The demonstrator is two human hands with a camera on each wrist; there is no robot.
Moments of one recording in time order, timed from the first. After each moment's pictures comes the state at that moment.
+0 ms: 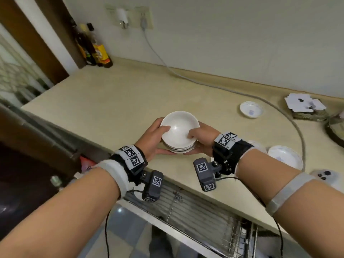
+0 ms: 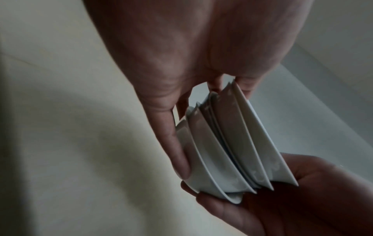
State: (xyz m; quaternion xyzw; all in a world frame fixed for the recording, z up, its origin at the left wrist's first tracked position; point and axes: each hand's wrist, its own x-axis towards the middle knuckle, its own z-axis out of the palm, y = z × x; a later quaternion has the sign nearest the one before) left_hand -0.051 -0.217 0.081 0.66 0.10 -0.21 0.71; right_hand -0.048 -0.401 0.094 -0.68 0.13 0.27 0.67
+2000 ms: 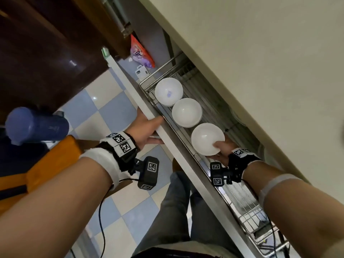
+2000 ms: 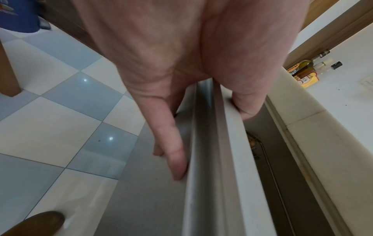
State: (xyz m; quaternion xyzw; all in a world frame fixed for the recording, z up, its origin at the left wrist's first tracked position) left_hand -0.220 -0.056 -0.121 0.60 0.45 -0.15 0.64; right_hand -0.146 -0.301 -0.261 -0.60 0.32 0.48 0.55
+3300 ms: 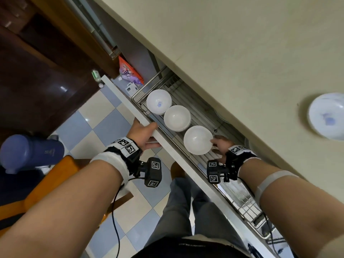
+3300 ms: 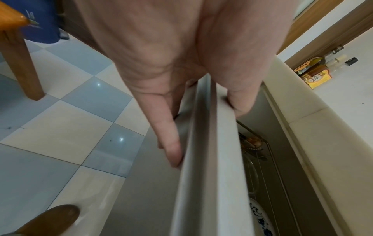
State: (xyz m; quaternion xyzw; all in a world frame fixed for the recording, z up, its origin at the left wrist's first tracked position) left_hand -0.221 -0.068 -0.110 0.57 0.51 -0.13 0.63; right_hand -0.147 -0.321 -0.214 -0.68 0.30 0.48 0.47
